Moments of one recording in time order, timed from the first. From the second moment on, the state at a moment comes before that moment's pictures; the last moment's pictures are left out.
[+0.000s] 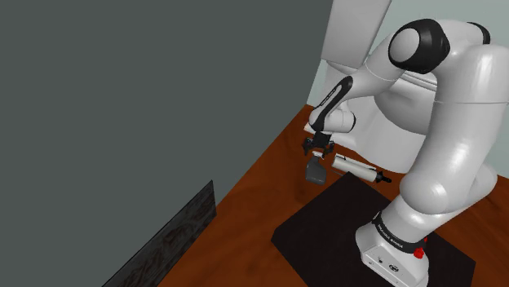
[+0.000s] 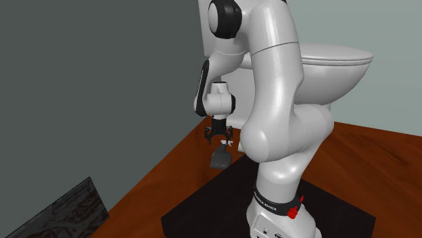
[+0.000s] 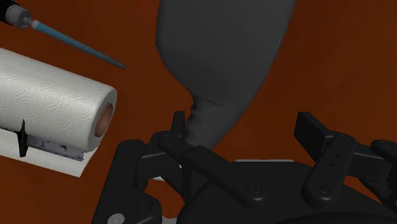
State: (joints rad) arm -0.30 0.45 -0.15 -2.39 0.24 2.79 0.10
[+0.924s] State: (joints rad) arm -0.35 0.59 -0.10 -2.34 0.28 2.87 0.07
